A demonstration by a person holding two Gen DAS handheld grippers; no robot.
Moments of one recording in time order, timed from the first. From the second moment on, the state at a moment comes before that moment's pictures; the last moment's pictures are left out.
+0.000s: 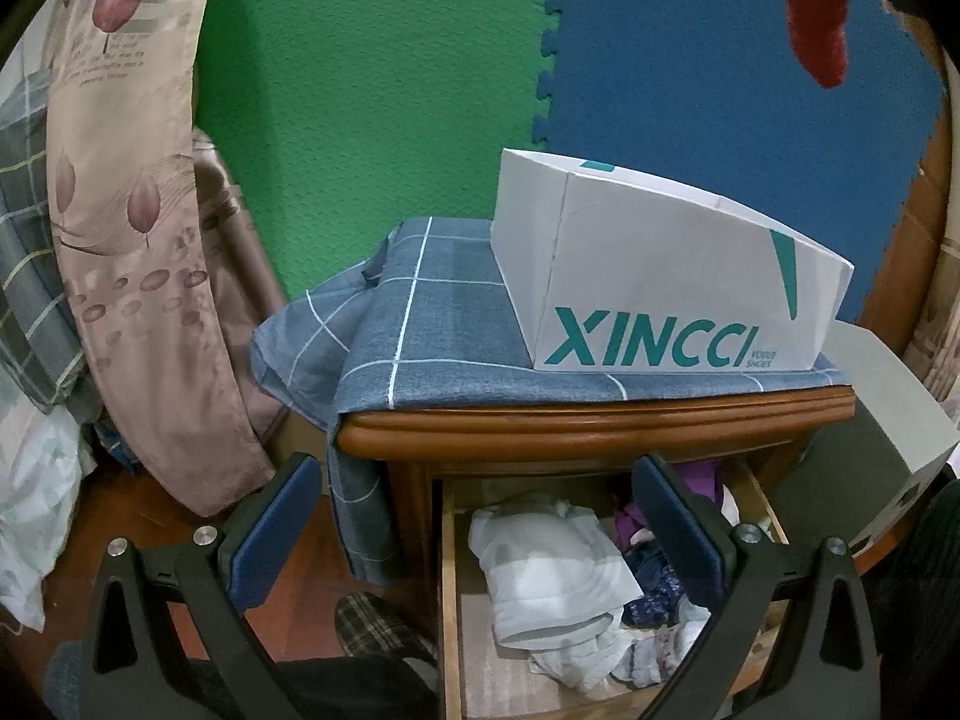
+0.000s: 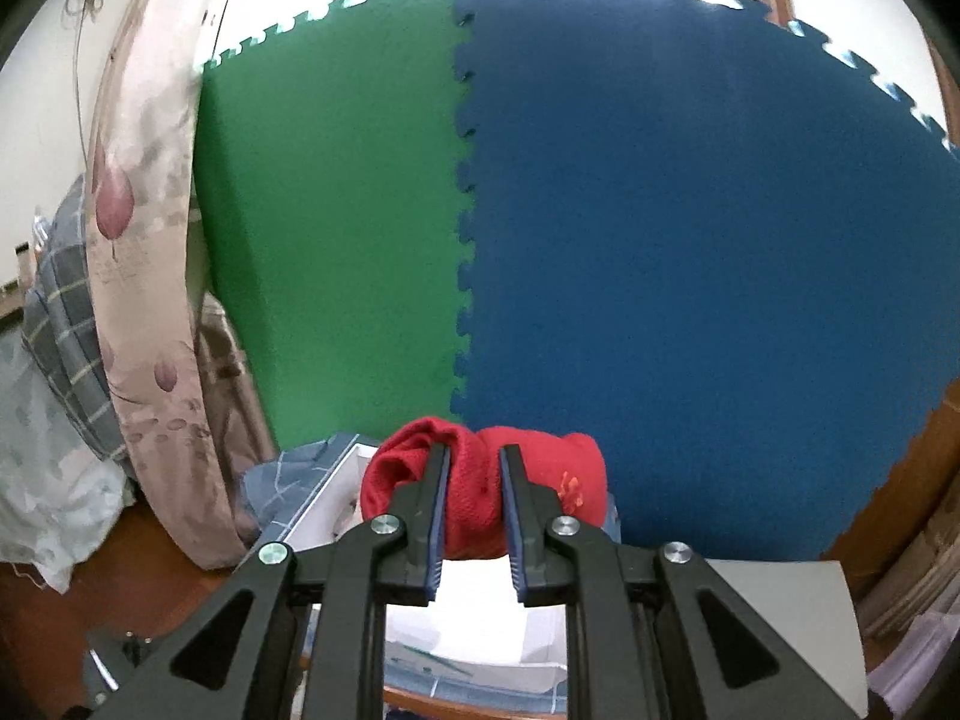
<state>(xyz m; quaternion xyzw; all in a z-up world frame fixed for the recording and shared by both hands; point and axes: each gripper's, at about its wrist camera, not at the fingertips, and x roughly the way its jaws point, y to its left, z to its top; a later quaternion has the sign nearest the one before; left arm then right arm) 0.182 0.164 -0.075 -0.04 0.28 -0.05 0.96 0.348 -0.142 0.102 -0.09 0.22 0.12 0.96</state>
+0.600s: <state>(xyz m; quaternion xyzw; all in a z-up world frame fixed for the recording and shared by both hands) 0.181 0.166 -0.077 -0.05 0.28 -0.06 0.96 0.424 -0.110 0.046 -0.10 0.27 0.07 0.96</state>
